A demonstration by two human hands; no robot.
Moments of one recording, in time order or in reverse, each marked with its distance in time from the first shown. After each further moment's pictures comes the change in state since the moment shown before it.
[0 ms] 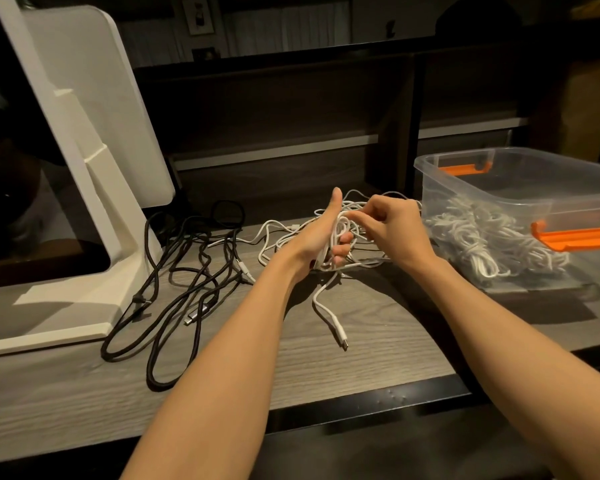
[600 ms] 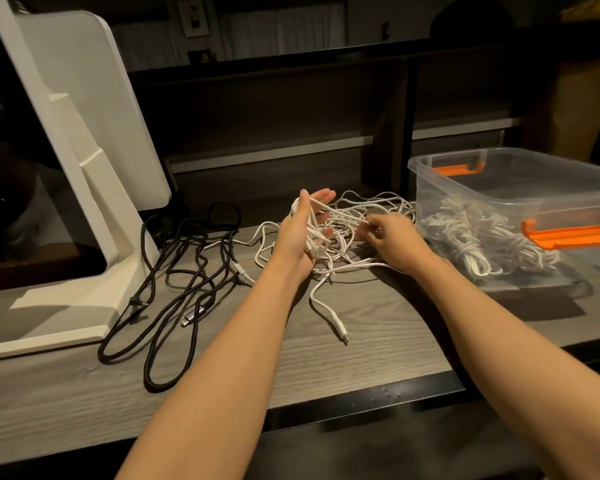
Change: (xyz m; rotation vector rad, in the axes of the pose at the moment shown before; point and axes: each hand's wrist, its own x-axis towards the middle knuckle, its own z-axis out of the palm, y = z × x) left_hand 0.001 -0.003 0.002 -0.459 0.356 0.193; right_hand 0.002 0.037 0.003 -0.287 -0.288 0.126
